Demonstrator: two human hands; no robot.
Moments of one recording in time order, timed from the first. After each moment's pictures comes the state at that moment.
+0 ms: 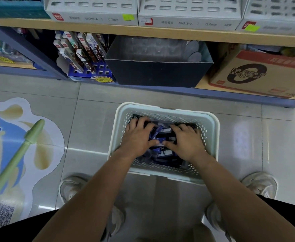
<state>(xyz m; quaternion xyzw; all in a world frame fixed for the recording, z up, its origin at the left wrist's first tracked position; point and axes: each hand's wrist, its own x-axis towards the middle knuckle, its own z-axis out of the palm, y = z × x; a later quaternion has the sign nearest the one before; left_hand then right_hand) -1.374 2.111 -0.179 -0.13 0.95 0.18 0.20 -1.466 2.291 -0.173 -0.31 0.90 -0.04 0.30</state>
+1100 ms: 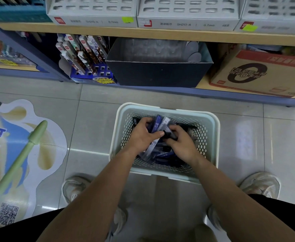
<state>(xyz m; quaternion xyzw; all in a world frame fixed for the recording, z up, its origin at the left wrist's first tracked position) -1.385 2.123 -0.166 -0.35 0.71 0.60 0.13 -1.446 2.283 -0.173 -0.06 0.76 -0.49 0.42</state>
